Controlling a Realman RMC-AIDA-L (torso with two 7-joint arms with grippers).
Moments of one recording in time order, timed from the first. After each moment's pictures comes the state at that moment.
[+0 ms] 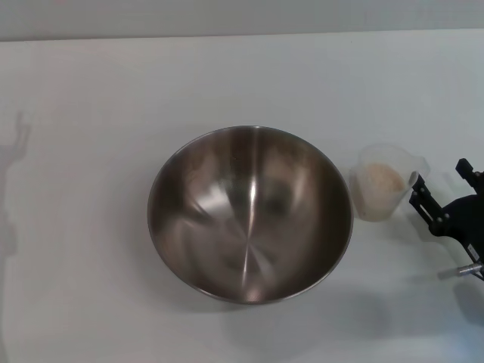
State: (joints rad) left arm -0.27 -2.07 -1.17 -0.38 2.36 1.28 0.08; right arm 0.25 2.09 -0.13 0.24 -1.51 -1.34 0.00
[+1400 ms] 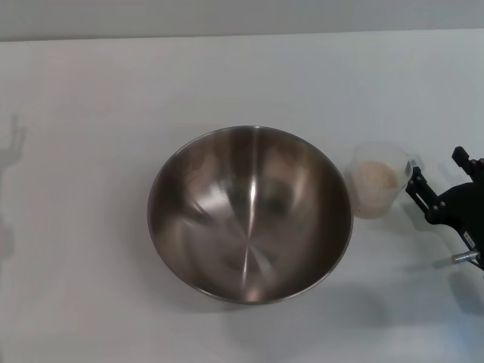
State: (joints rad) left arm -0.27 -2.07 -1.17 -0.35 2.36 1.28 0.08; right arm 0.28 2.09 -0.12 0.23 -1.51 -1.32 0.00
